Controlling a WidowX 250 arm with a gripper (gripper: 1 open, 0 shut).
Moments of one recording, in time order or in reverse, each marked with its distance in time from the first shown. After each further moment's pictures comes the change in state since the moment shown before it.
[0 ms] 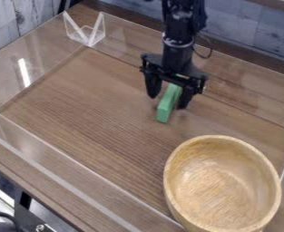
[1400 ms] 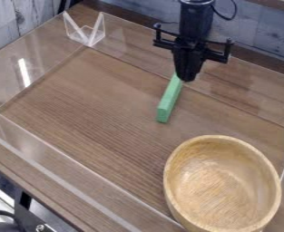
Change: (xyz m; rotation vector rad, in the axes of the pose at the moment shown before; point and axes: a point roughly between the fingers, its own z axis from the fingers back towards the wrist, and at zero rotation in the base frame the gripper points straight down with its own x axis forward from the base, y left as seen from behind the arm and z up) arm -0.005 -0.025 0.068 -0.092 0.023 0.015
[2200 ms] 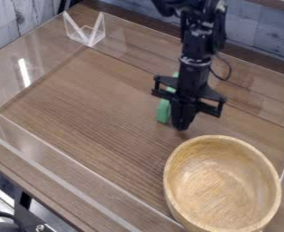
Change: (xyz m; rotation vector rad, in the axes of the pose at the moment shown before) arm -0.026 -0.010 -0.052 0.029 0.096 -0.029
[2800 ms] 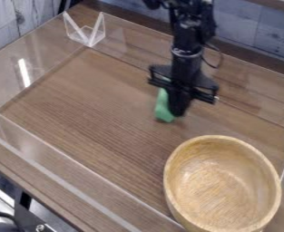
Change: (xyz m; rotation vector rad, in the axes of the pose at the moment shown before) arm -0.003 -0.007 -0.025 0.008 -0.004 -0.023
